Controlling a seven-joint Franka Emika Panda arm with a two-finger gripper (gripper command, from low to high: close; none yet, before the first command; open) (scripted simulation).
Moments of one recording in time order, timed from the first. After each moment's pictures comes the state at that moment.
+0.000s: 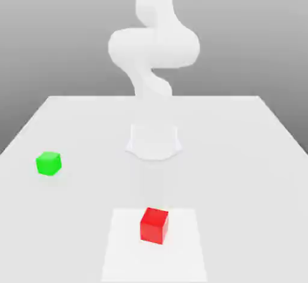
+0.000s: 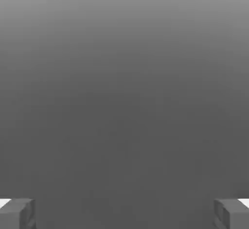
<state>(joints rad) 0.01 -0.72 -0.02 -2.35 0.04 2.35 0.80</state>
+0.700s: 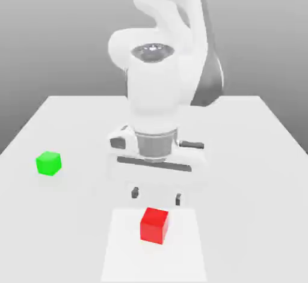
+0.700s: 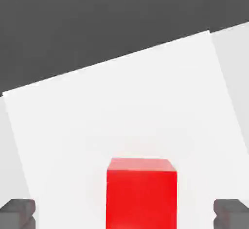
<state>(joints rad) 0.04 0.04 -0.04 -2.77 0.01 2.82 1.08</state>
